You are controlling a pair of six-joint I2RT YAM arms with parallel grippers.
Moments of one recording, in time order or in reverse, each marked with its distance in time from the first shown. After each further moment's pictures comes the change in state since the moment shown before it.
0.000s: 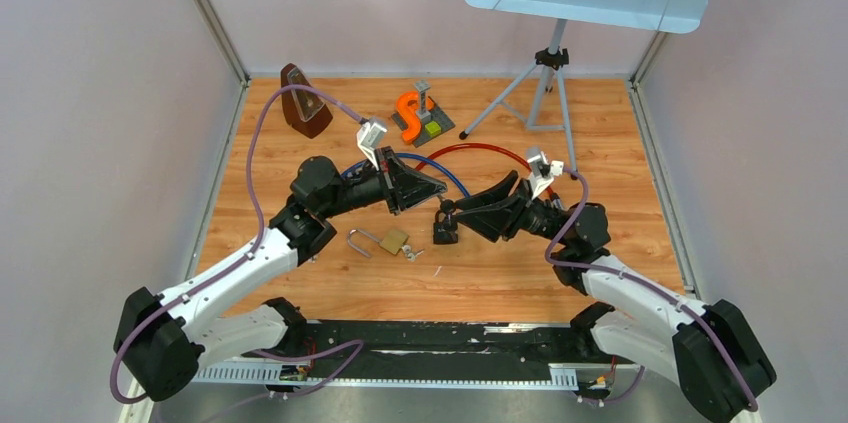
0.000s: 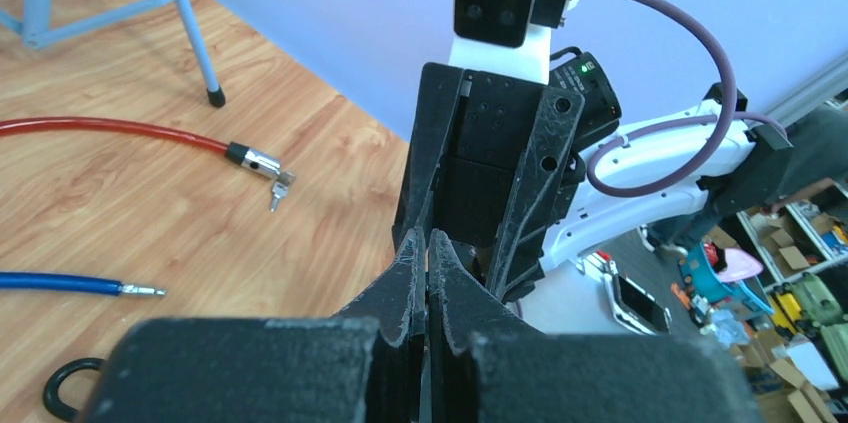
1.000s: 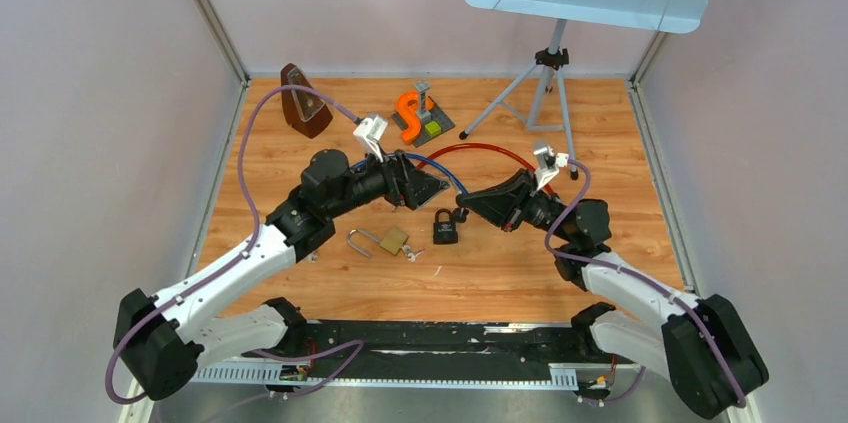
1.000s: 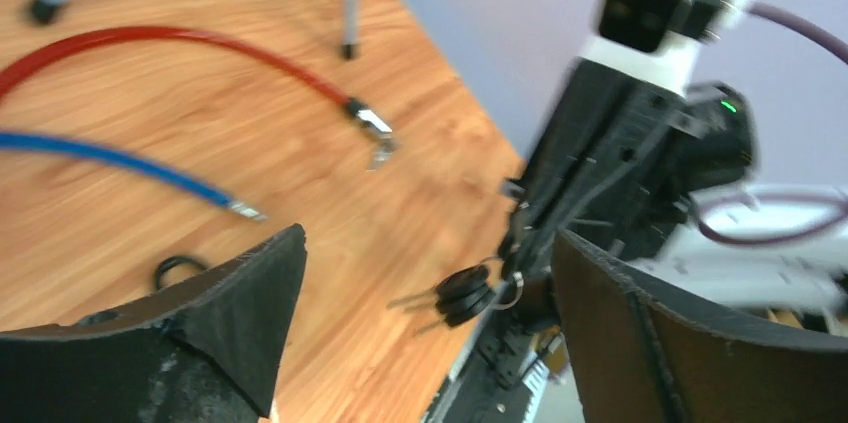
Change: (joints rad) left arm -0.013 0.004 0.040 -0.219 -0.209 0.015; right arm -0.069 0.084 0.017 0.069 -0.015 0.076
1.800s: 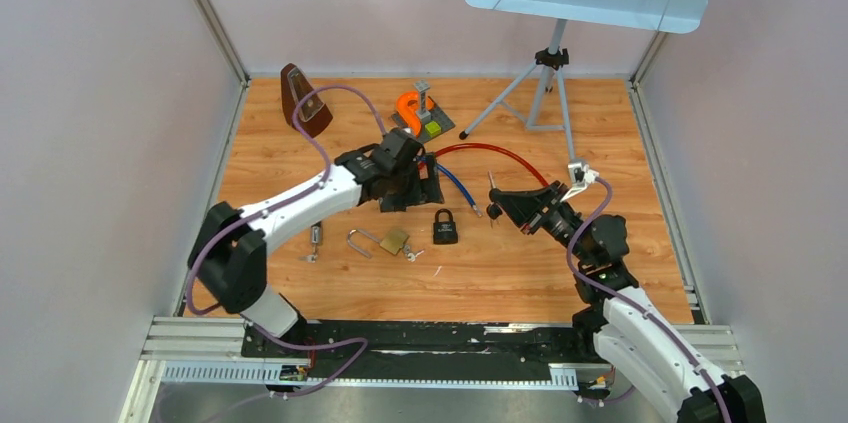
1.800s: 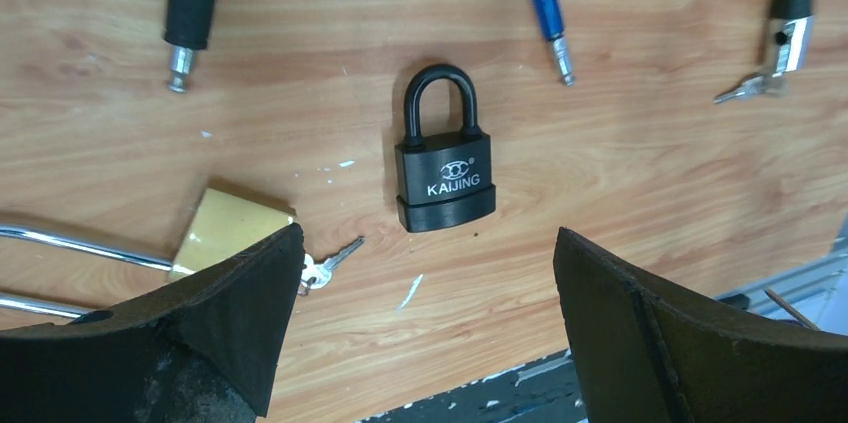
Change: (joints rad) left arm -0.009 0.486 0.394 -0.787 -0.365 -0.147; right arm -0.135 -0.393 -0.126 -0.533 0.267 -0.176
